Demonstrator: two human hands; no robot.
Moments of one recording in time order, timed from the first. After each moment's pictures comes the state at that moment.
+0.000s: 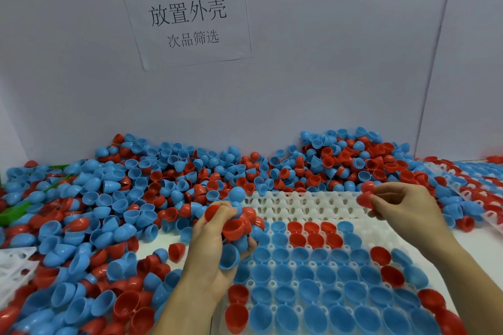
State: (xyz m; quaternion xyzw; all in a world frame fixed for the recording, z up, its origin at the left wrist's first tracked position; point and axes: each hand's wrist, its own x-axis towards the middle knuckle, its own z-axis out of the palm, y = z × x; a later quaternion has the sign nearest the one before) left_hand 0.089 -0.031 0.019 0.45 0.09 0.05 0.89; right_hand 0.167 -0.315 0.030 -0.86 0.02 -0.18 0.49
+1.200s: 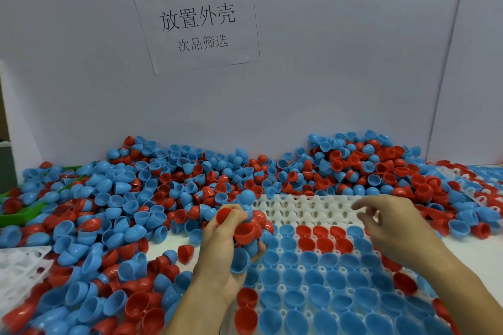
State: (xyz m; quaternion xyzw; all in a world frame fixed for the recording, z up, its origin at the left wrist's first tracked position) left_hand 0.089 -0.031 0.018 0.48 0.09 0.06 0.87; right_hand 0.163 -0.297 0.021 -0.95 -0.10 -0.18 0.25
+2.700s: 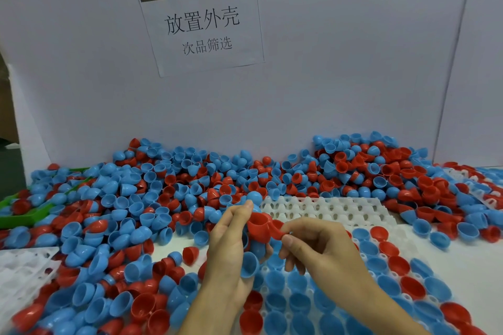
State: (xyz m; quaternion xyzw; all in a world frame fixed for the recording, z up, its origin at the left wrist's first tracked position) left_hand 0.086 -0.038 0.020 0.51 0.08 0.10 0.85; right_hand 0.092 -0.193 0.027 -0.73 -0.25 -0.01 0.63
